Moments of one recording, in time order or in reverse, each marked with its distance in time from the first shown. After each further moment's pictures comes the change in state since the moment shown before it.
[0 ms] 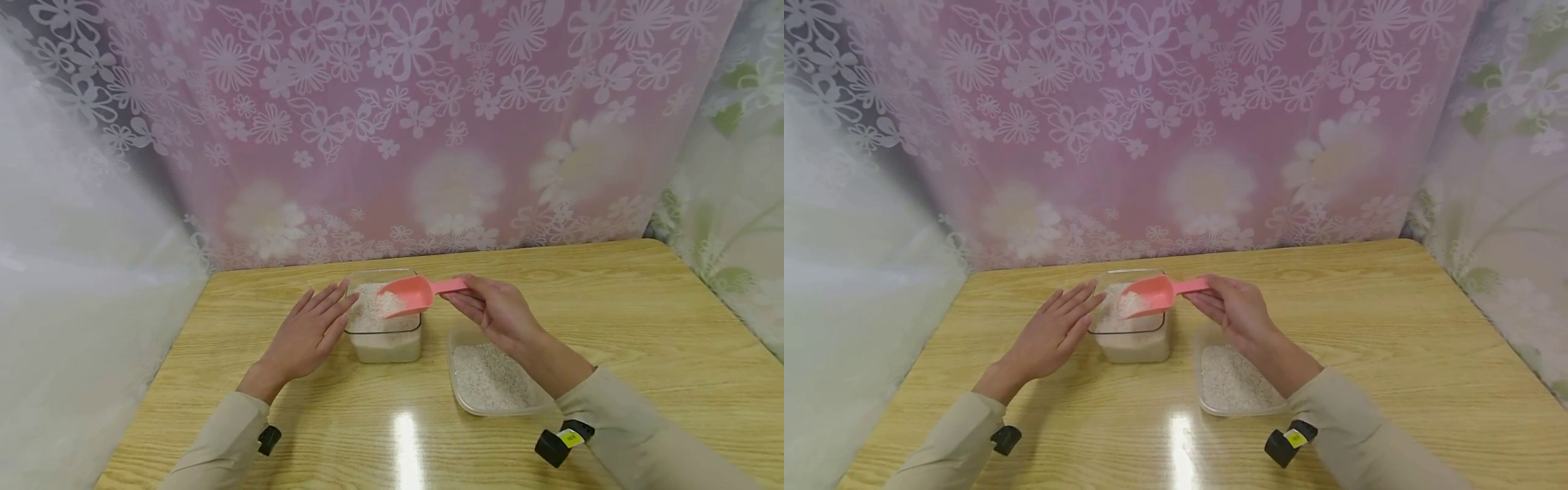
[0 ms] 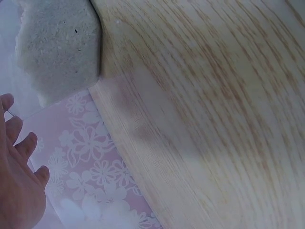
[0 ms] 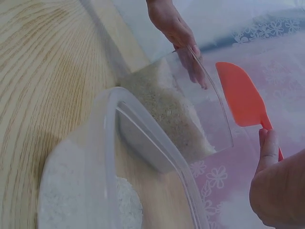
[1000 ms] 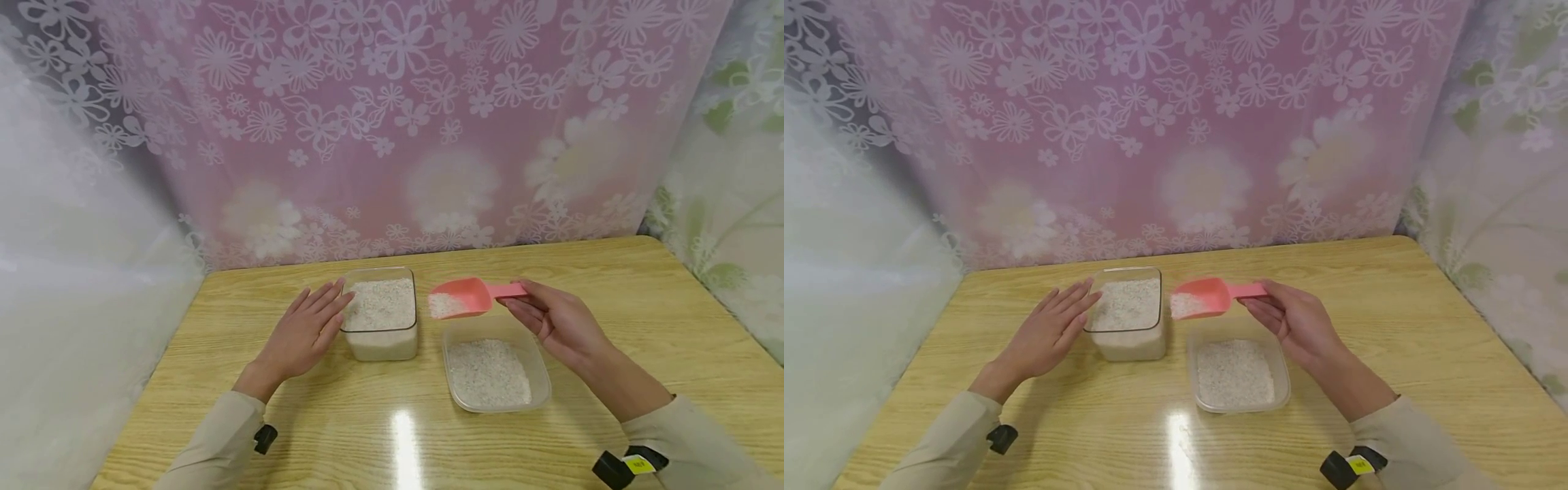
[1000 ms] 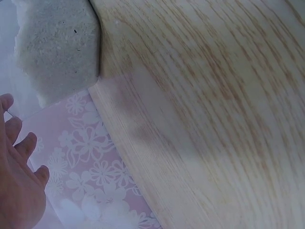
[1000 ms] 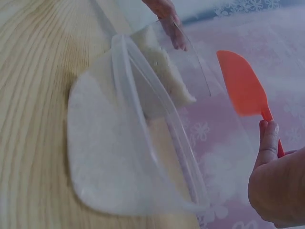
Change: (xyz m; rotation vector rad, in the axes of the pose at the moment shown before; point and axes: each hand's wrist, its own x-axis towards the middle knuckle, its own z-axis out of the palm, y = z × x) left_hand 0.000 -0.001 0.002 -0.001 -0.011 -0.009; right_hand -0.043 -0.034 -0.062 0.118 -0.091 -0.021
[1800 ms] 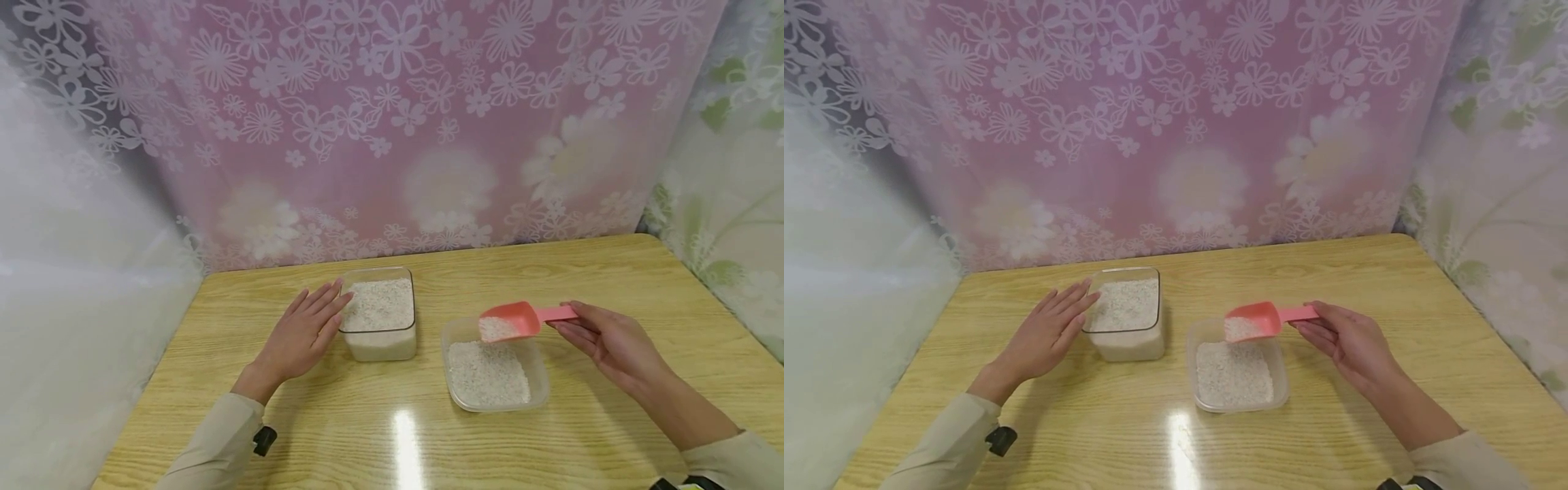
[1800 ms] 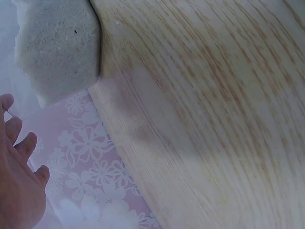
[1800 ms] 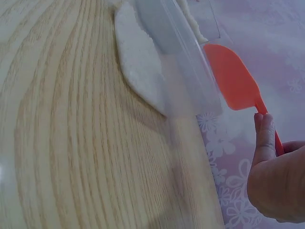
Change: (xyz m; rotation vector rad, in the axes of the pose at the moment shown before) left_hand 0.000 0.001 0.000 -0.010 0.014 0.010; right_hand -0.034 -0.018 -0.071 -0.072 0.032 -0.026
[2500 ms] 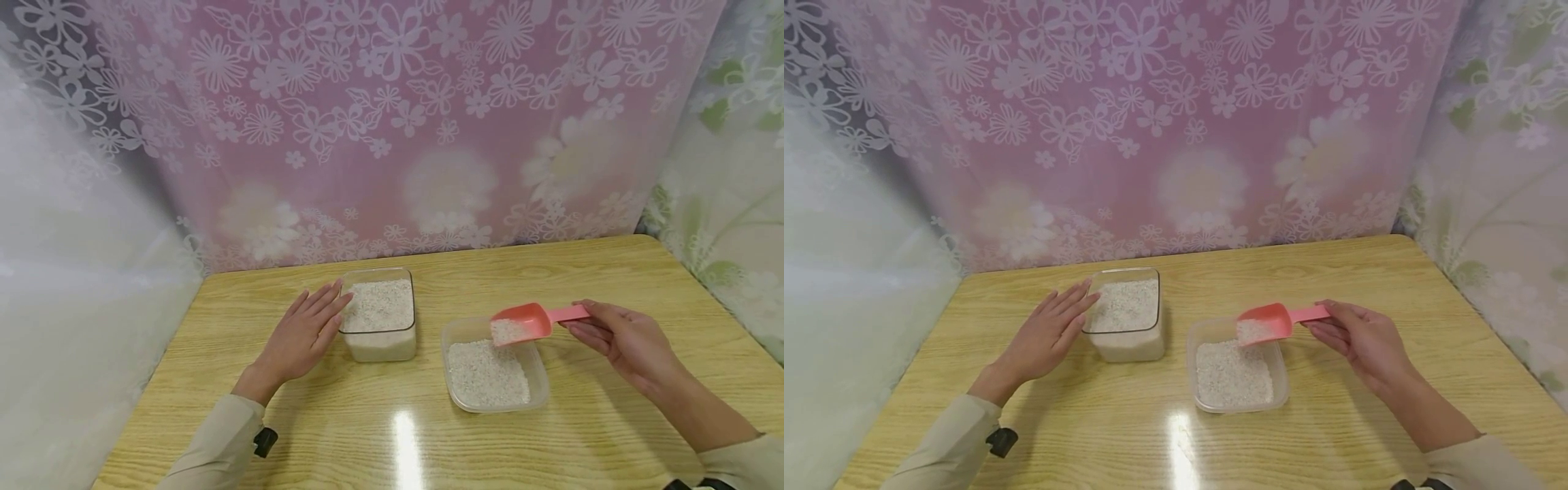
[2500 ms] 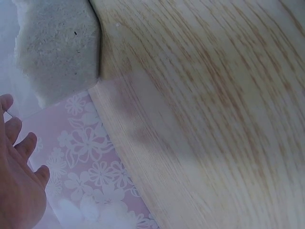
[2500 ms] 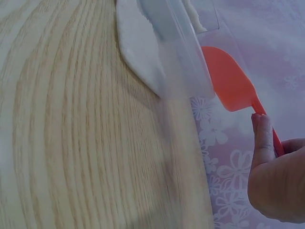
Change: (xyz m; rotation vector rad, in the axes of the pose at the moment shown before) left_hand -0.001 0.001 0.000 -0.012 -0.009 -0.018; right_hand -0.007 -0.010 -0.006 -0.124 0.025 -0.069
